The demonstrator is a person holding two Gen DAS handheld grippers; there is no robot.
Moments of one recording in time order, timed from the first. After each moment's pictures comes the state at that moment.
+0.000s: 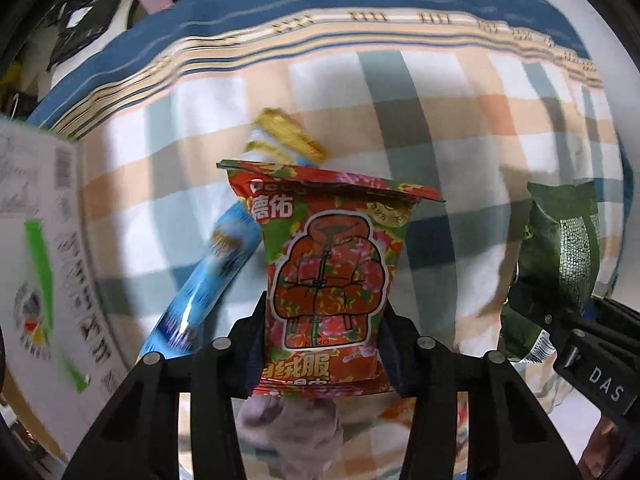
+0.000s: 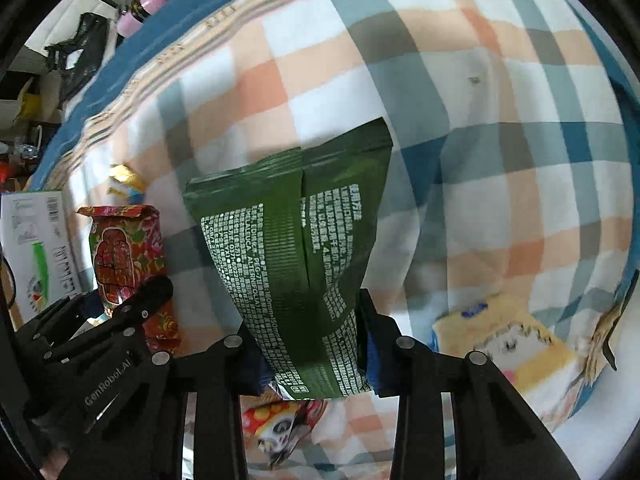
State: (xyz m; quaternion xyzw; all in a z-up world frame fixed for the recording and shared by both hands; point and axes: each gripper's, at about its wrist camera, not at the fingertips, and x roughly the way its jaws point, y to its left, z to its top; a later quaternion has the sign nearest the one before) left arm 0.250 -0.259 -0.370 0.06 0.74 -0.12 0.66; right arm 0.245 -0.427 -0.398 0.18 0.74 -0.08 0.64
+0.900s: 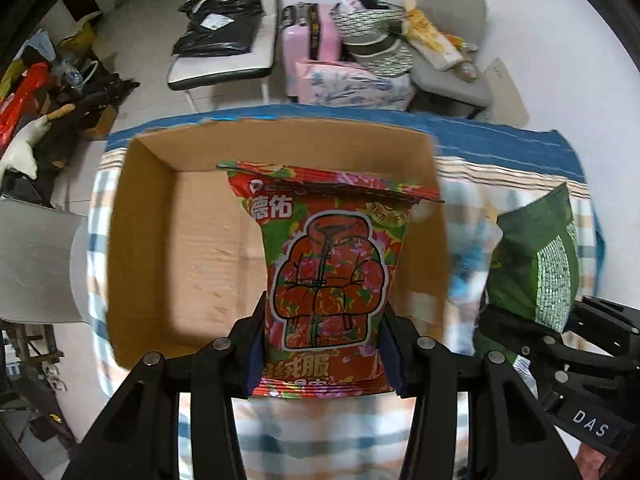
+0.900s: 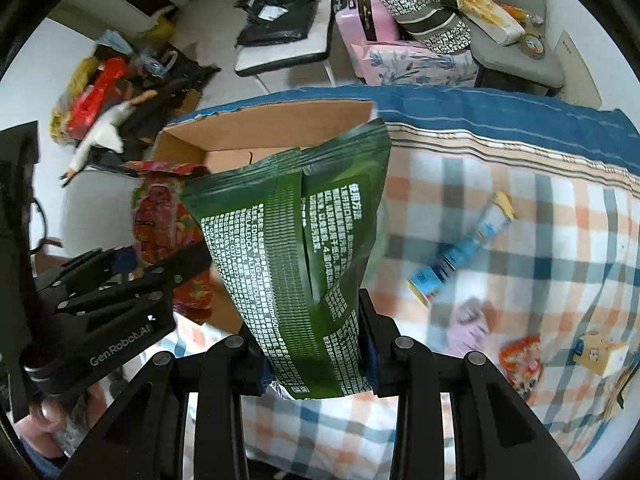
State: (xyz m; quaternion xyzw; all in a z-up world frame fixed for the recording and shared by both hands) left arm 0.277 0.054 -0.217 0.00 0.66 -0.05 0.75; right arm 0.262 -0.086 -0.217 0.08 0.68 0.12 0.72
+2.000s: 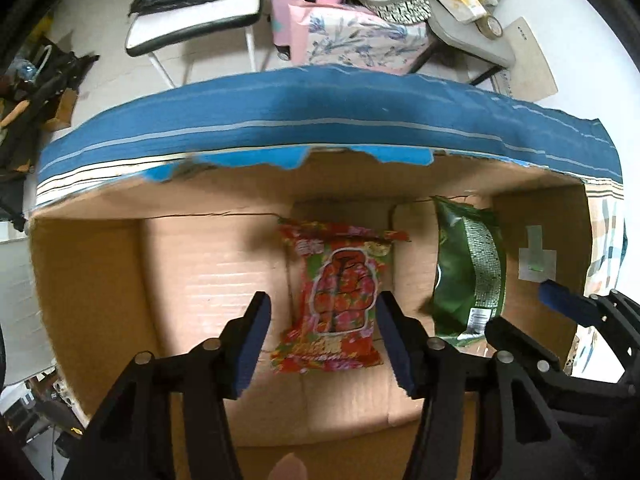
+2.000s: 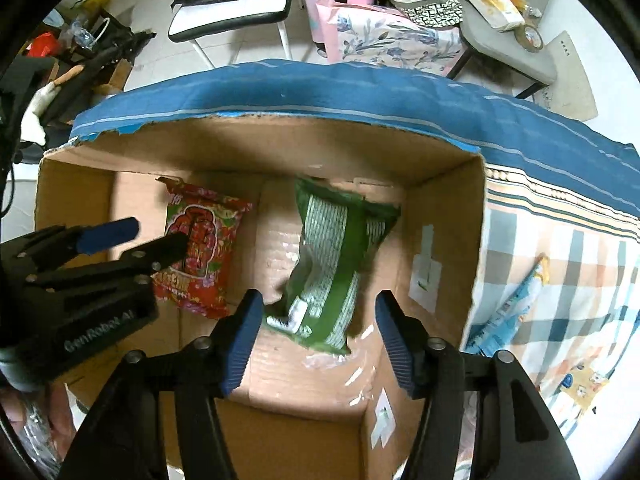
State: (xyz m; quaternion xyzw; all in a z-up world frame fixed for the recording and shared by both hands) left arm 0.384 0.106 -0.334 0.01 0.73 -0.10 0.67; right arm 0.375 -0.007 -0.337 0.01 0.74 0.02 0.67
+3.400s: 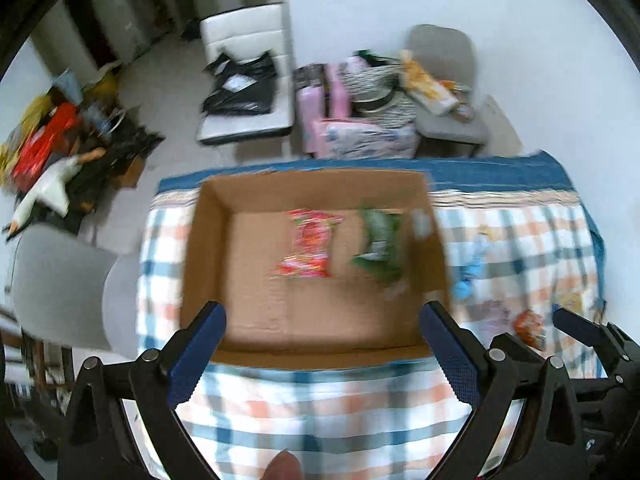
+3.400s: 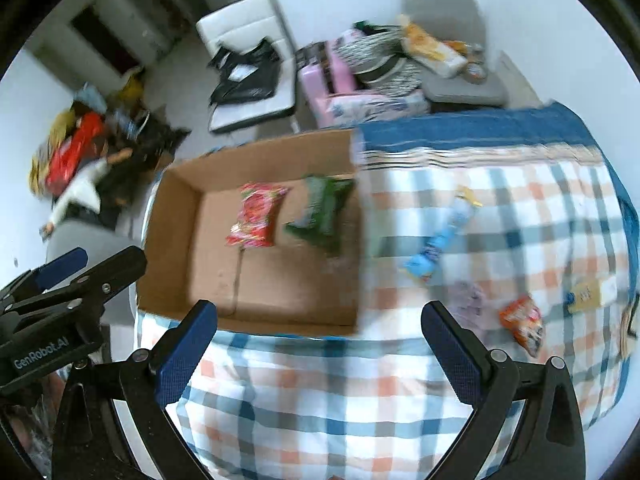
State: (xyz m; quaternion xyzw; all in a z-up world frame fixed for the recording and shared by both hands) left arm 0.205 0.054 -0.135 0.03 0.57 -0.06 0.82; right arm 0.174 -0.091 -0.169 0.12 0.59 0.02 0.80
